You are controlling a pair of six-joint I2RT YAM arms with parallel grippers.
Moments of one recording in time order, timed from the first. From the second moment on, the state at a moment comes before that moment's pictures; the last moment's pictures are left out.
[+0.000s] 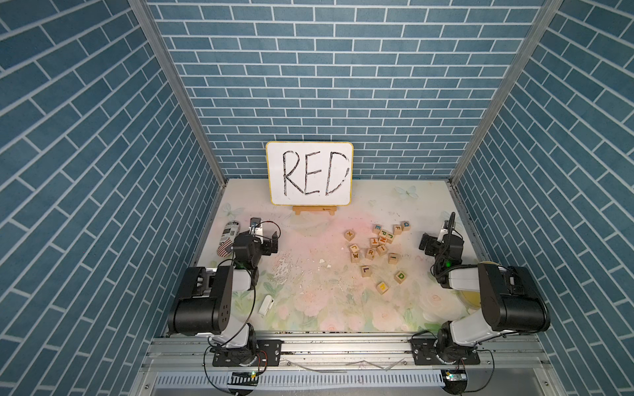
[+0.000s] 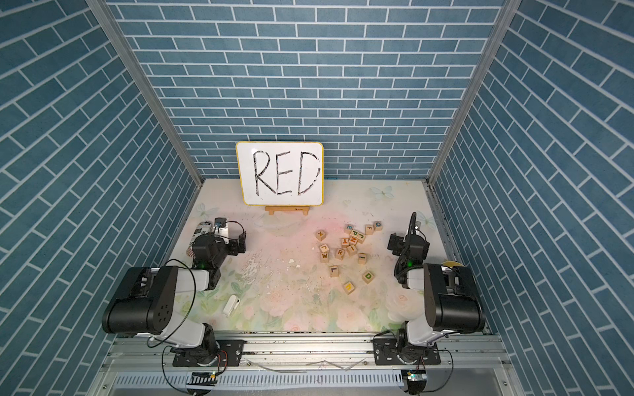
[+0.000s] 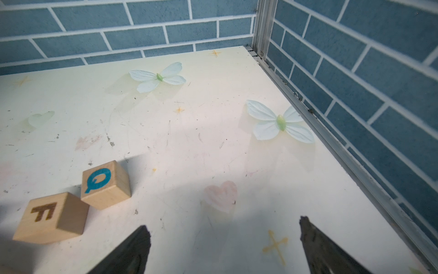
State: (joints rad) left arm 0.02 1.53 0.37 0.80 0.08 0.08; right arm -0.03 1.53 0.38 0.72 0.16 0.07
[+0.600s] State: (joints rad) left arm 0.02 1.53 0.37 0.80 0.08 0.08; right arm -0.03 1.53 0.38 0.70 0.15 0.07
